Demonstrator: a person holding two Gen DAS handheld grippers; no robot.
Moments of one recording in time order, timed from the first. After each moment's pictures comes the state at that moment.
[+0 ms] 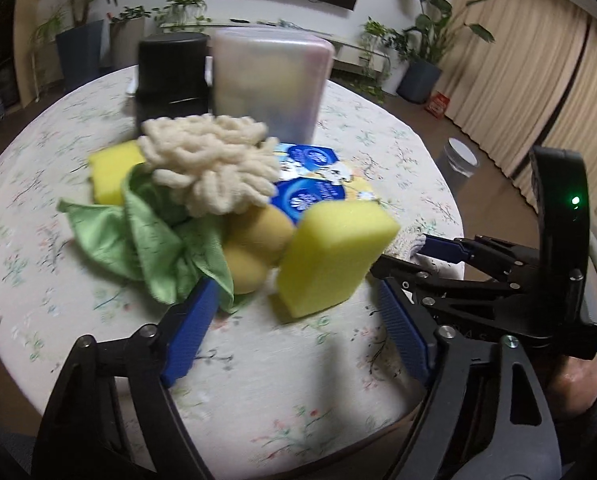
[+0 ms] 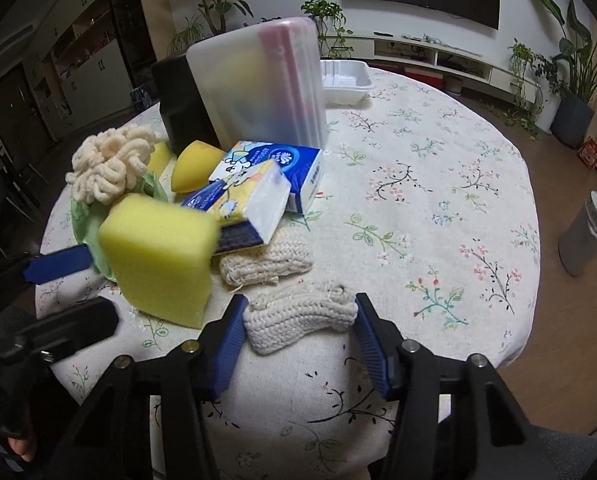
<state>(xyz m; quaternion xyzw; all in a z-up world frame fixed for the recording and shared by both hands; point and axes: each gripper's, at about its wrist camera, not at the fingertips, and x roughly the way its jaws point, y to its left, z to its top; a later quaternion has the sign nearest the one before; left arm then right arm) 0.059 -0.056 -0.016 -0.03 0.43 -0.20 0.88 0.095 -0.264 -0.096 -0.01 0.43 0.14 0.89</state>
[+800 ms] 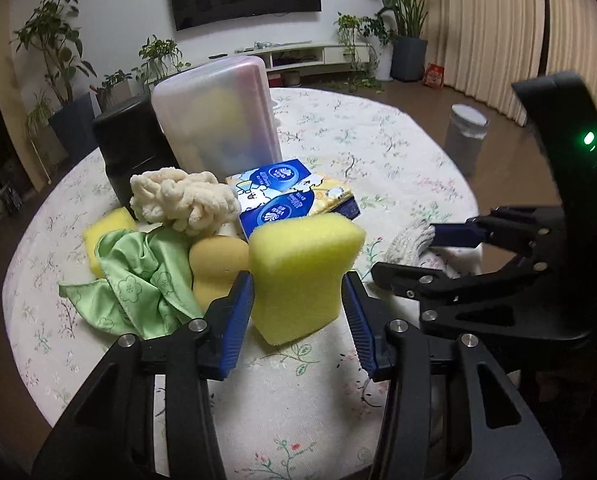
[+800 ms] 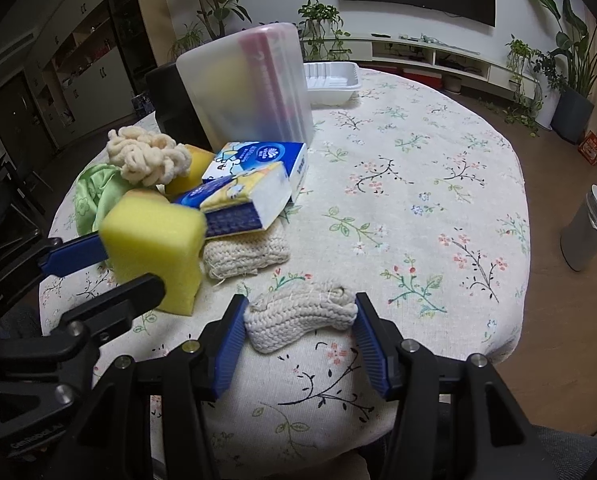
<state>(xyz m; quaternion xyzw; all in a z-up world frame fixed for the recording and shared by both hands) 0.043 -0.105 -0.013 0.11 0.37 -0.18 0.90 0.086 -0.279 -0.097 0.00 0.43 0.14 0.89</state>
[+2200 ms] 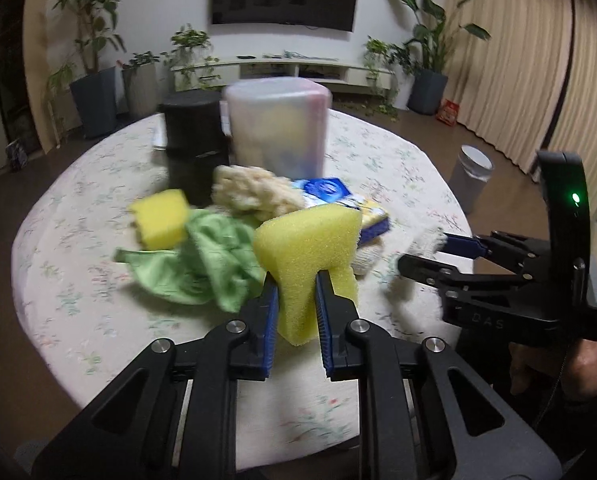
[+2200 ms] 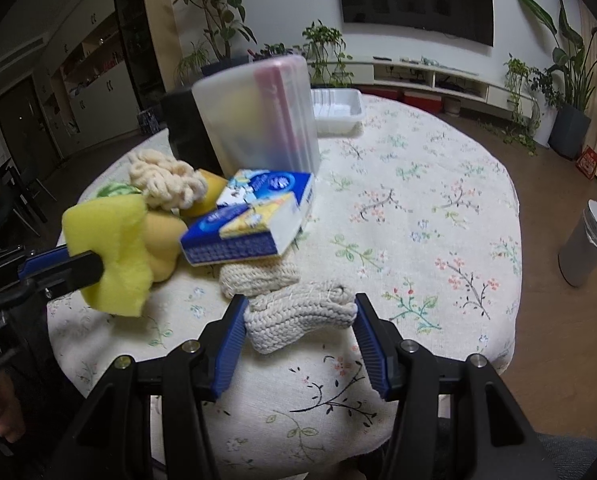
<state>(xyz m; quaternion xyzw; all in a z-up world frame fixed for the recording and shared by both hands) 0.030 -0.042 0.016 0.02 0.36 -0.16 0.92 0.074 -0.276 -0.081 -0.01 0.38 0.15 0.91</state>
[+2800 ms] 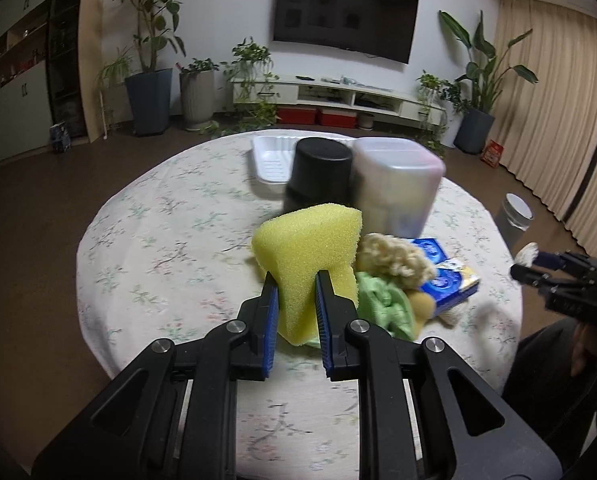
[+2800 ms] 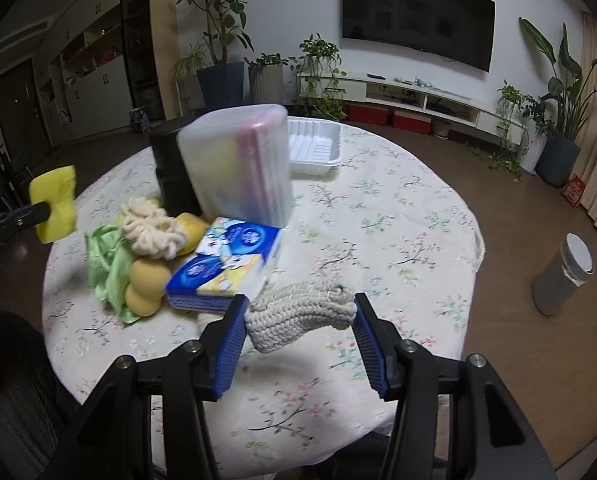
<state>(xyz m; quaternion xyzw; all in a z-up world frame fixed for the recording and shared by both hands) 0.064 0.055 0.044 -0.02 0.34 -0.08 0.94 0.095 -0.293 -0.032 -0.05 0.37 0.12 0.92</state>
